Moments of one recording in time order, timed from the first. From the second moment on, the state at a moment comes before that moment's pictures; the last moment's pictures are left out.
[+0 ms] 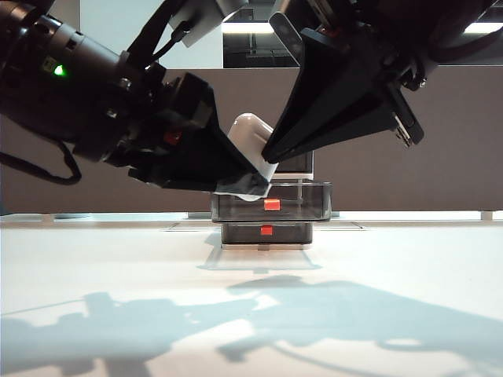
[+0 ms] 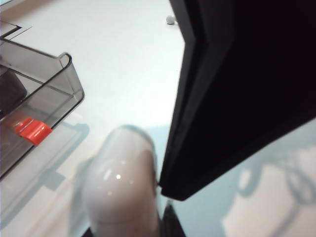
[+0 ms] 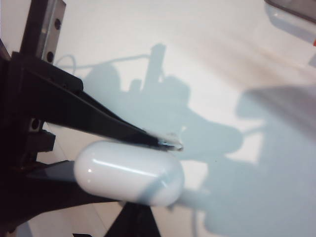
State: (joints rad) left arm -0.91 1.25 0.40 0.47 0.09 0.17; right arm 0.70 1.25 0.82 -0.40 -0.44 0.26
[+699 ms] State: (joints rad) left arm -0.91 1.25 0.40 0.48 0.08 0.18; right arm 0.70 1.25 0.82 -0.37 -0.44 0.26
